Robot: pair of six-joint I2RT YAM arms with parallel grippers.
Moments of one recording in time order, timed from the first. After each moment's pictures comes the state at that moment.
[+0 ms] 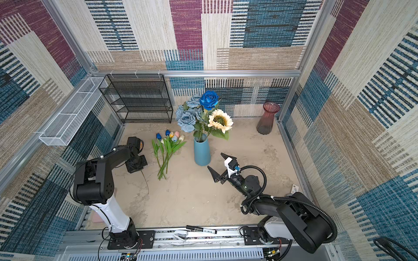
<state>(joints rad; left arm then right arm) 0.07 1.82 1.15 -0.69 -0.15 -0.41 0.58 1.27 0.18 1.32 -0.21 0.00</state>
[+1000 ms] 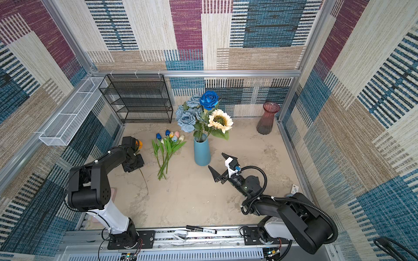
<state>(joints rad) 0.10 1.76 1.11 -0.66 -0.15 -0.39 0.58 1.27 0.17 1.32 -0.19 0.00</state>
